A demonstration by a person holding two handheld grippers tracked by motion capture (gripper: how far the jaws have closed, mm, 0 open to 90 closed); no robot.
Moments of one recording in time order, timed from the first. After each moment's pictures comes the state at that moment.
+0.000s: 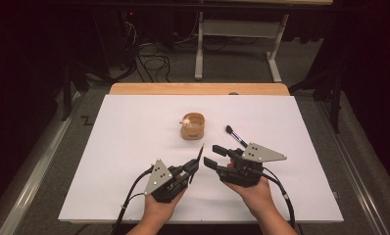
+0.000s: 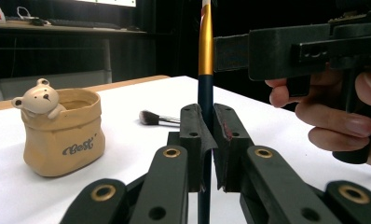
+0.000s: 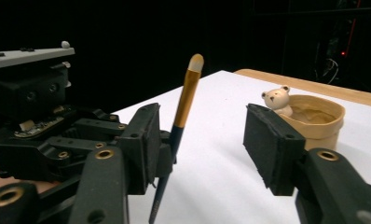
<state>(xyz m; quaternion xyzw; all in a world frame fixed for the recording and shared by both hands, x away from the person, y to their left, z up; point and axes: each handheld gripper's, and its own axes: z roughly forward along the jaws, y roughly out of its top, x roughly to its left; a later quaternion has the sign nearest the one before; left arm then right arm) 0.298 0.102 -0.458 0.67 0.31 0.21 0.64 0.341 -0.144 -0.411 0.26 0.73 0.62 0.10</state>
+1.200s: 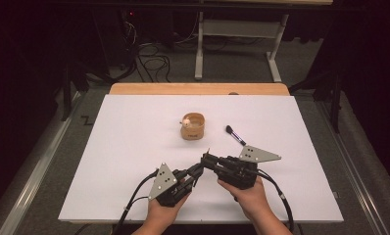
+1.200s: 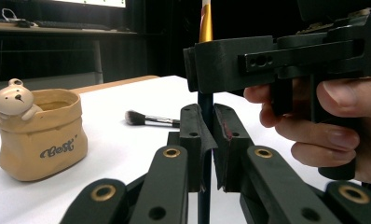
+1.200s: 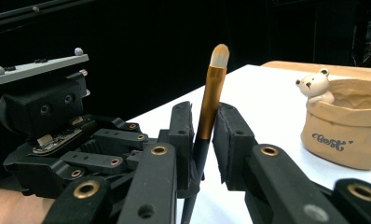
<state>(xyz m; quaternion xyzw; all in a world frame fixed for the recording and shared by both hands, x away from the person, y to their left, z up) 0.291 0.092 -0.462 0.68 0.30 0.21 0.64 0.343 -0.138 -0.424 0.26 0.72 0.64 0.04</state>
